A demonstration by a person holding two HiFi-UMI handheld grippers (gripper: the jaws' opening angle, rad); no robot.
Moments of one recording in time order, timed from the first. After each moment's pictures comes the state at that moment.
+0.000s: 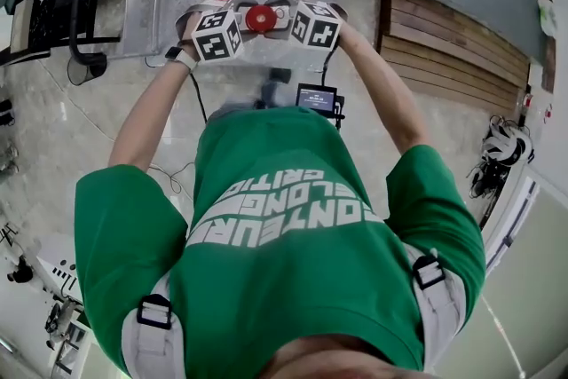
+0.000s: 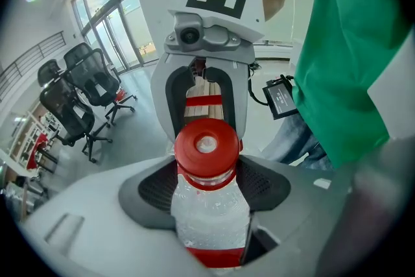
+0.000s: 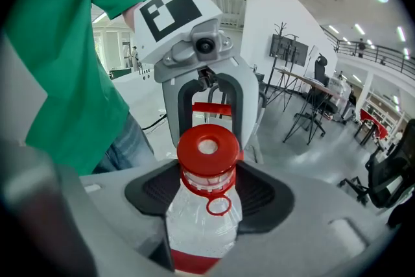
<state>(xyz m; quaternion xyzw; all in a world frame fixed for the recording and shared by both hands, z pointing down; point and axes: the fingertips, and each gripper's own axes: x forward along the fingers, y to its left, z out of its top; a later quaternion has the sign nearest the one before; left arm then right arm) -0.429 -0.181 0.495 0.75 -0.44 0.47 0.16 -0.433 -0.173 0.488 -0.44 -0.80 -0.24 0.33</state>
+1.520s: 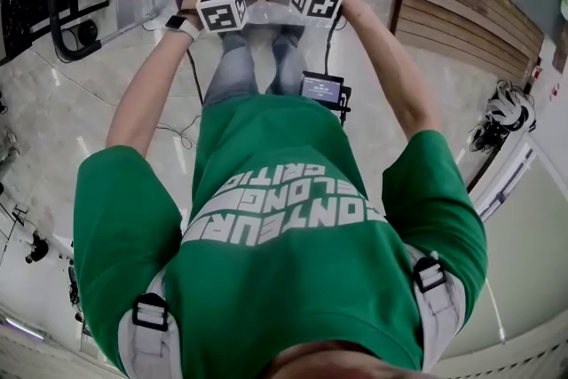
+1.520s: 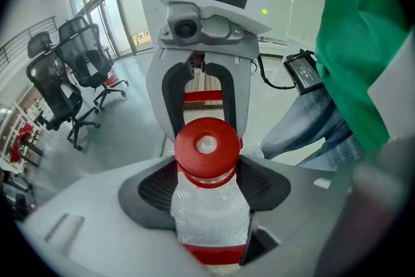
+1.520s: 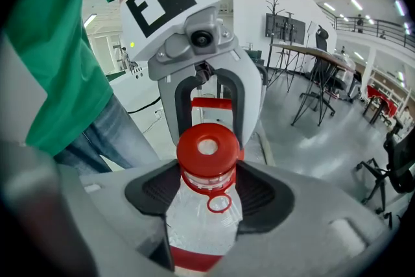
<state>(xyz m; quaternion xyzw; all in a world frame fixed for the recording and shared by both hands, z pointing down) -0.527 -0.150 0.603 0.76 -0.40 0.47 0.20 -0.530 -0.144 0.596 -0.44 -0.78 -0.21 0.39</state>
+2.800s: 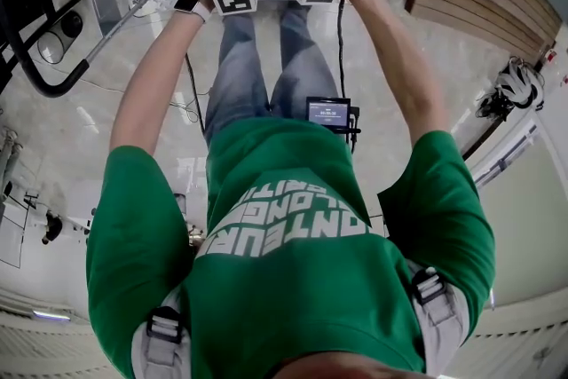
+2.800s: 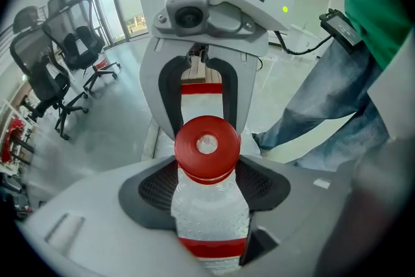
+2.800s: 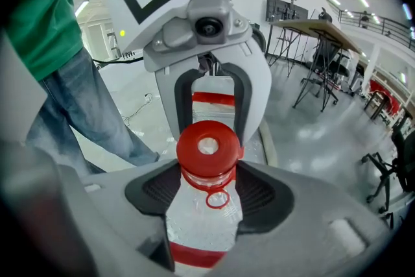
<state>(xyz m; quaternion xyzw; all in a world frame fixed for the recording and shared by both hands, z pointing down) -0.587 -0.169 0.767 0.75 -0.36 0.51 0.22 -0.586 -0.169 0.762 -0.43 -0.76 -0.24 0.43</state>
